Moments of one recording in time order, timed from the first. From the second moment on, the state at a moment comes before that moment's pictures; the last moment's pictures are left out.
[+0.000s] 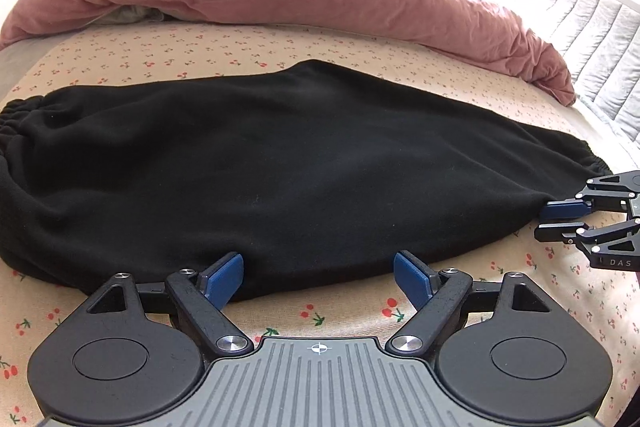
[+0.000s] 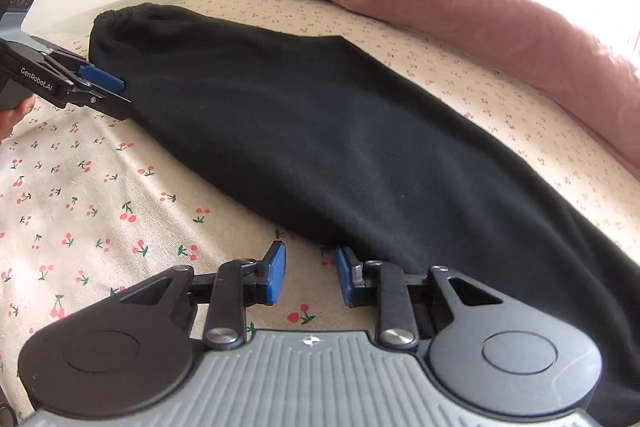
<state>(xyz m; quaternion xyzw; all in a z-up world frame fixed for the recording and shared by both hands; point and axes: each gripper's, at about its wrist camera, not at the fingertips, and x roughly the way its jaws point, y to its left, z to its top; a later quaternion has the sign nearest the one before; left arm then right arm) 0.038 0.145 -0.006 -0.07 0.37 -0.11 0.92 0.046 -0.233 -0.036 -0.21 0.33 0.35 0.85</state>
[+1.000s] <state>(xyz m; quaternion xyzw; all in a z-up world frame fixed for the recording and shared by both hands) 0.036 0.147 0.008 -0.14 0.33 -0.08 0.93 0.091 -0.306 -0.022 -0.08 0.36 0.21 0.91</state>
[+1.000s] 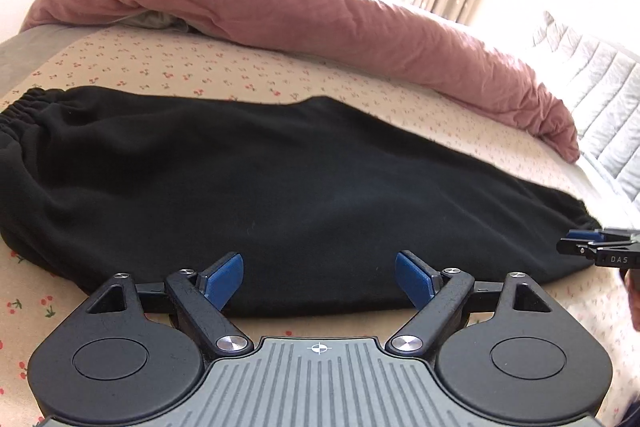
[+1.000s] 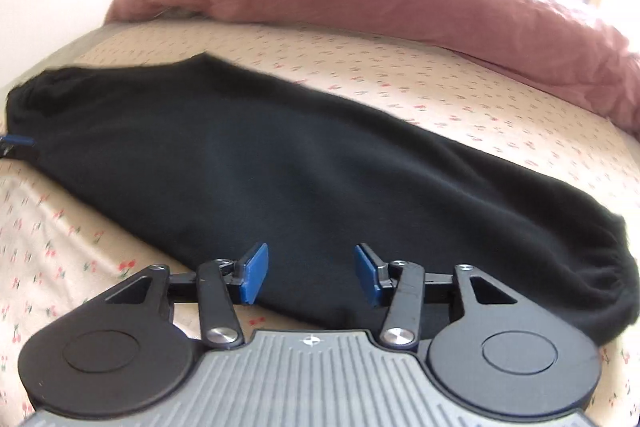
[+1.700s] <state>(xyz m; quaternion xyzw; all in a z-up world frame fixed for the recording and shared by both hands) 0.163 0.105 0.027 -0.10 0.38 -0.04 0.92 0.117 -0.463 -0.026 0.19 0.32 -0.10 0.92</state>
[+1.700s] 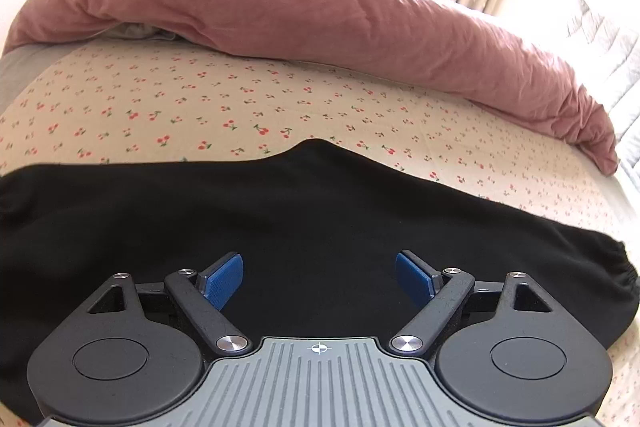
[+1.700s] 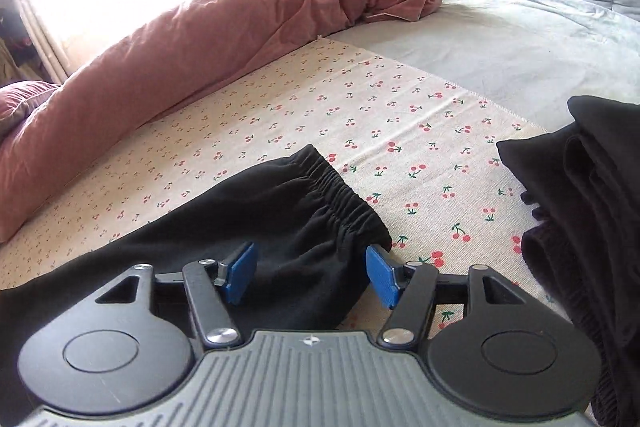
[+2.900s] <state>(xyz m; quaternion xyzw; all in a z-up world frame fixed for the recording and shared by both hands) 0.300 0.082 -0.014 0.05 0.41 -0.09 0.90 0.138 -0.463 -0.028 0.15 0.36 -0.13 0.91</state>
